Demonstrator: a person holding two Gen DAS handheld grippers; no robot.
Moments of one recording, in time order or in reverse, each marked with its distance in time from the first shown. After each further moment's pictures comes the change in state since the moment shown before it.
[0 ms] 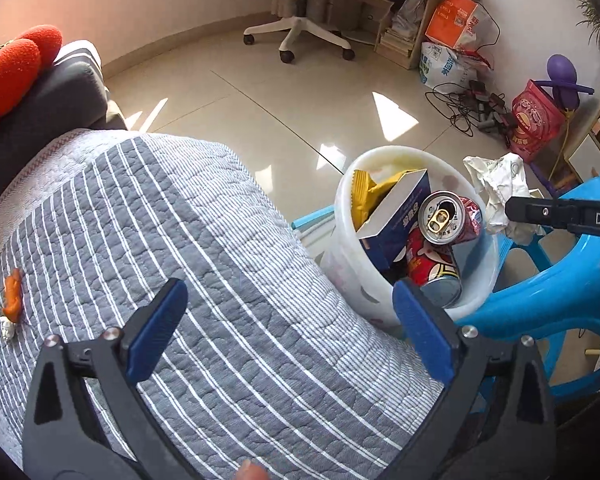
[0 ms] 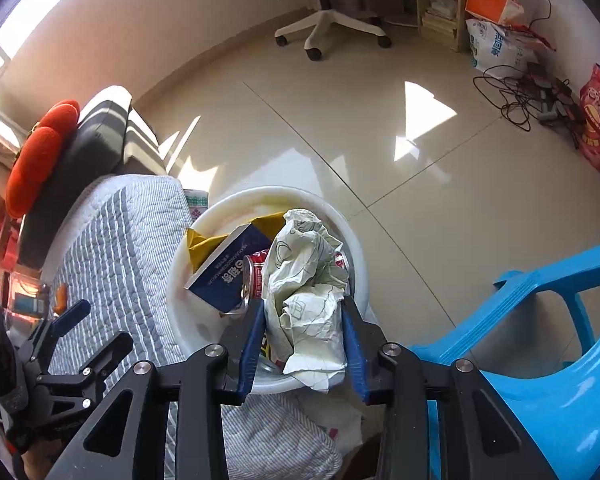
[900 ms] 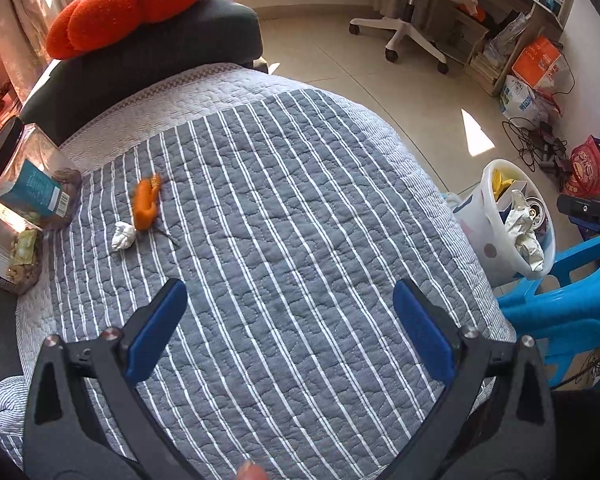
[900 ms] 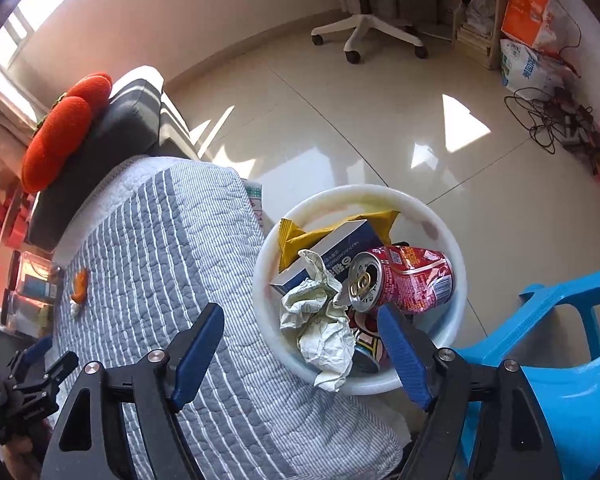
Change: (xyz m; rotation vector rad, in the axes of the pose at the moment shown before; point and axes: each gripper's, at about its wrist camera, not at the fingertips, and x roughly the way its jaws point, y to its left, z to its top) left arm -0.071 0.156 -0.063 -0.248 0.058 0.134; right arm 0.002 0.086 -0.006 -0.075 -0.015 -0.001
